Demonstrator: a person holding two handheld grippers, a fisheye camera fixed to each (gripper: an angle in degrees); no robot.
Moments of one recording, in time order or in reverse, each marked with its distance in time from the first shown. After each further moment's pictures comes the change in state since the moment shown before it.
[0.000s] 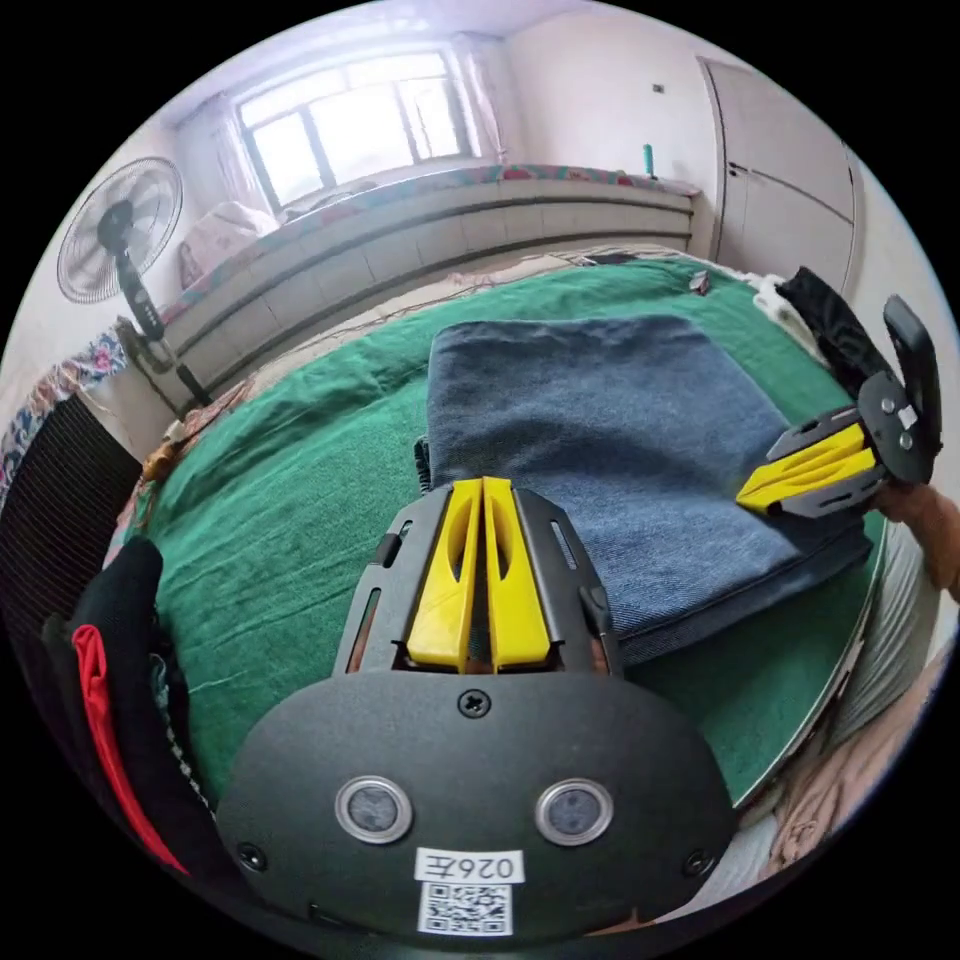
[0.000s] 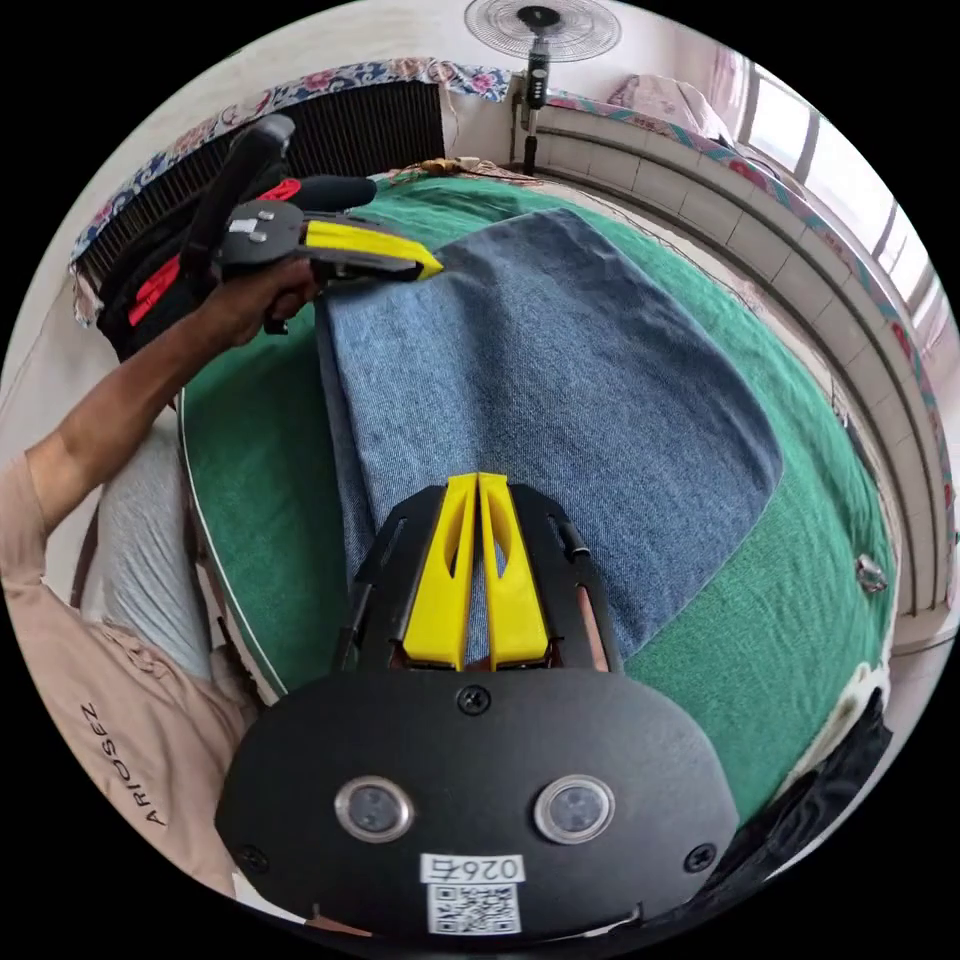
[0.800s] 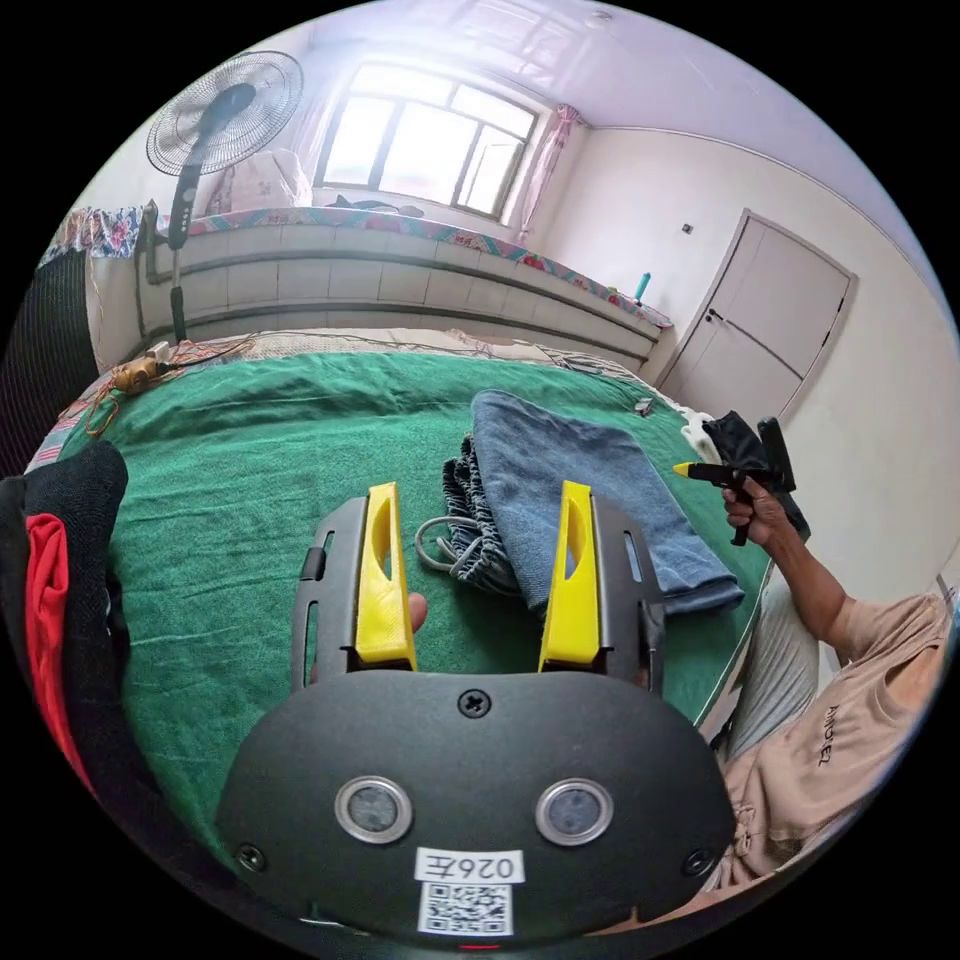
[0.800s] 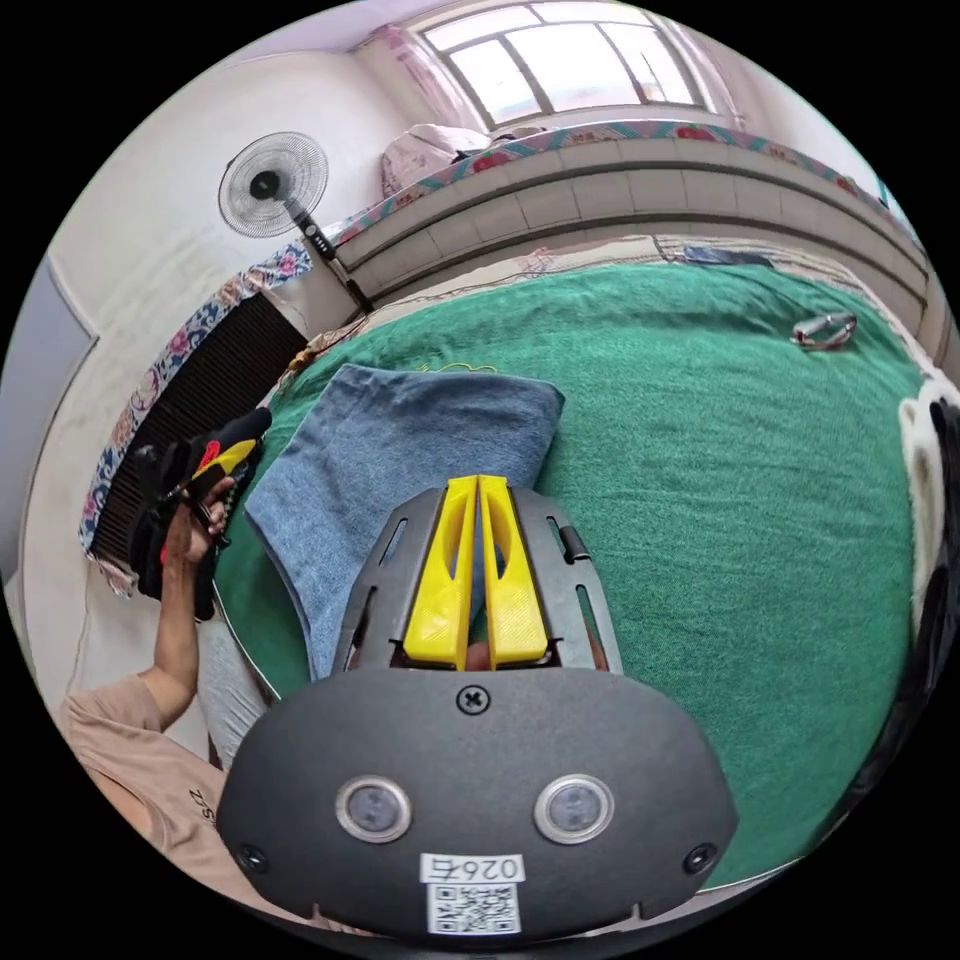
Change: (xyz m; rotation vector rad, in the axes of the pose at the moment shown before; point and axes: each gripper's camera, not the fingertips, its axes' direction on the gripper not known) left arm -0.088 0.029 -0.050 0.193 0.181 -0.100; right arm 0.217 0.083 -0.063 0.303 -0.198 0.676
